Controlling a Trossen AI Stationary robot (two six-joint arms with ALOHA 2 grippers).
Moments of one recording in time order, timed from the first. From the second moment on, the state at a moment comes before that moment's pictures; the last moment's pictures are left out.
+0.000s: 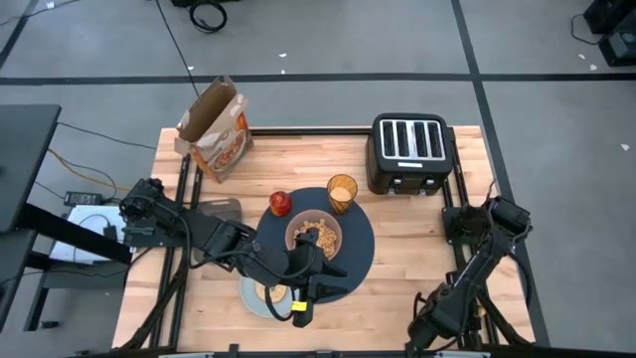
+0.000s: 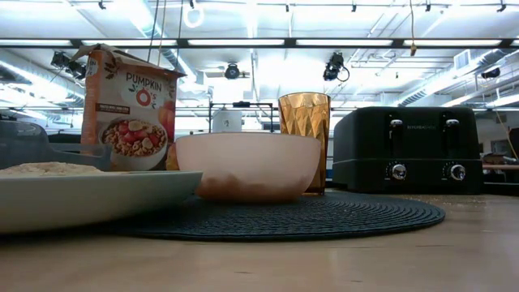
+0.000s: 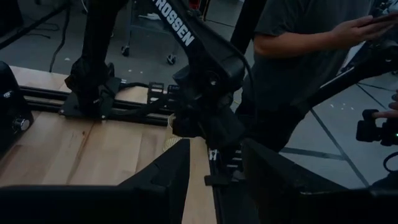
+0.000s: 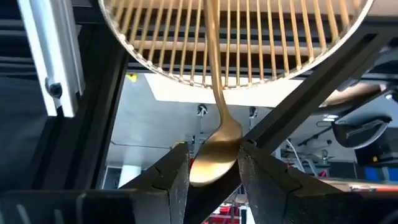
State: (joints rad) left arm -0.51 1.76 1.87 -0.40 -0.34 -0.40; right arm 0.93 1.91 1.41 -1.57 -0.72 0.74
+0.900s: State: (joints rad) left arm -0.51 1.75 1.87 -0.40 -0.34 -0.40; right arm 0.97 1.91 1.41 -1.57 -0.66 0.84
